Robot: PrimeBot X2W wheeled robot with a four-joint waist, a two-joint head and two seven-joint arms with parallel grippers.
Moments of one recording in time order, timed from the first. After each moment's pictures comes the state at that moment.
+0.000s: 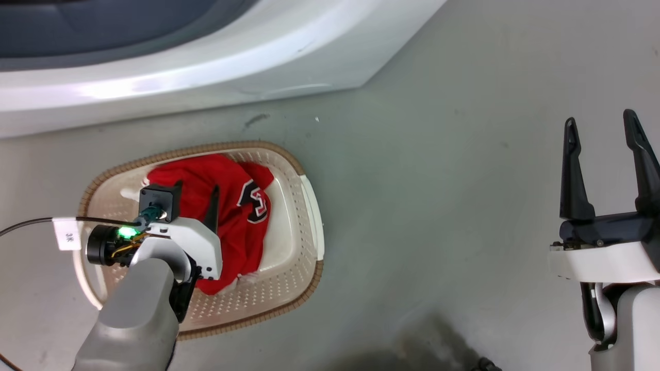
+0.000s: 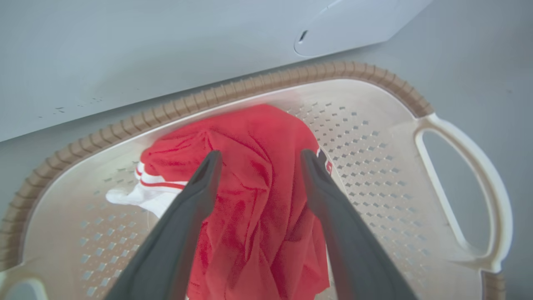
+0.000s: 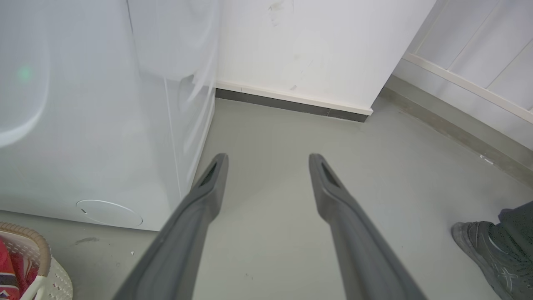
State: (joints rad) left arm -0.66 0.27 -0.42 0.97 -0.37 -0.03 -0.26; right arm -0.23 -0.05 -0.10 -0.10 -0.08 0.13 -0.26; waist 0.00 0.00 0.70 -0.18
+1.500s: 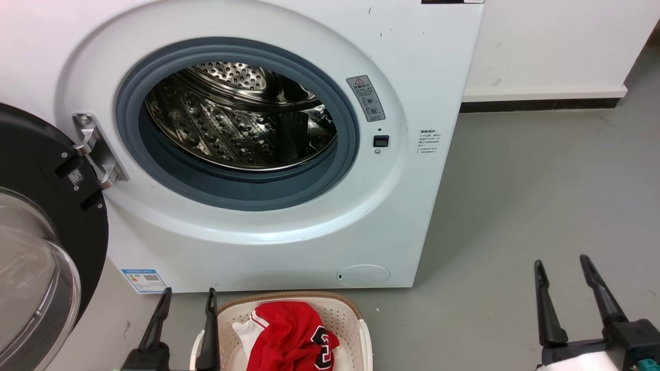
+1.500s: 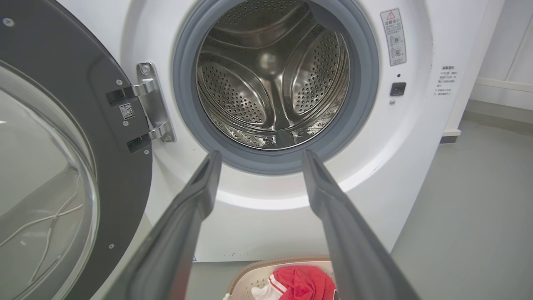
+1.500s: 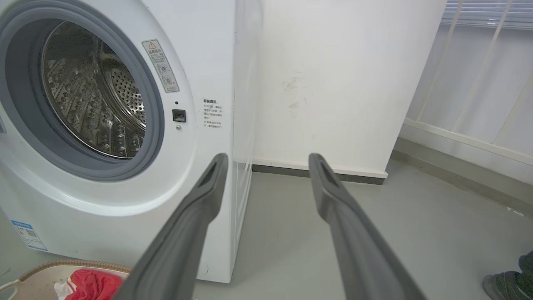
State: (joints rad) left arm 0.17 0.06 0.01 -0.02 -0.02 -0.03 -0.26; right arm 0.13 -0.05 -0.08 -0.03 -0.05 0.13 -0.26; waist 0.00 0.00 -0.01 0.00
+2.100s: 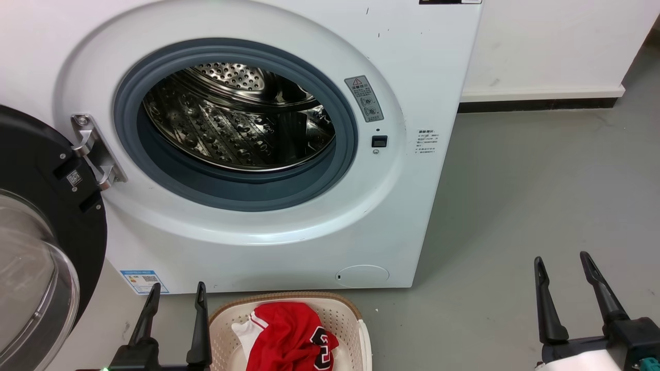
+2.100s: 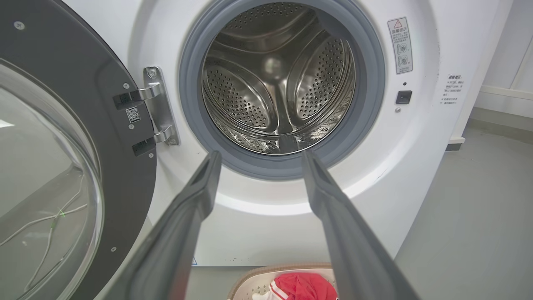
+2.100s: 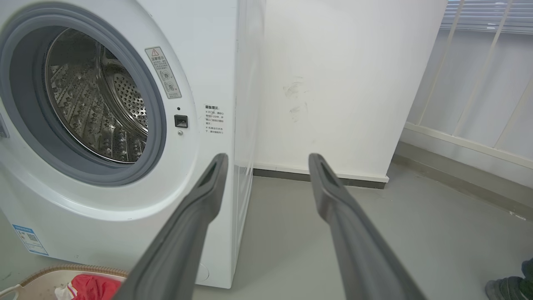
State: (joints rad) left arm 0.17 0.05 0.03 -0.02 -0.03 -0.02 -0.26; right arm 0.13 -0.05 -0.08 -0.04 -0.04 0.13 -0.26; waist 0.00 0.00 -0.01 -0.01
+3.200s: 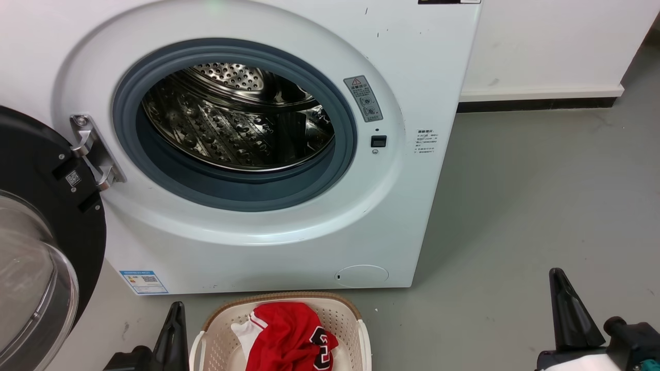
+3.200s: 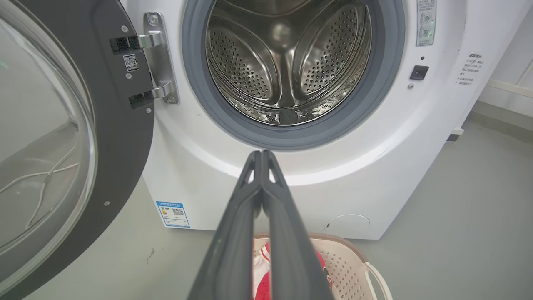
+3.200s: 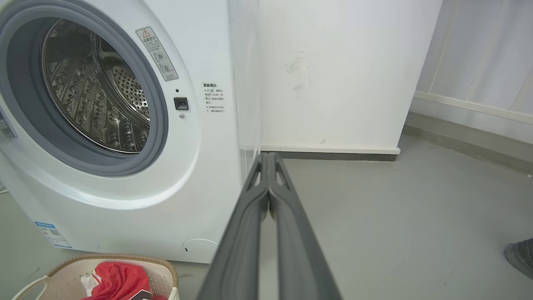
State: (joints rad) left arm 0.18 0.05 0.04 0.06 -0.10 -0.03 -0.24; right arm 0.14 -0.05 -0.07 0.02 0.03 0.13 -0.25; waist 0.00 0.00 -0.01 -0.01
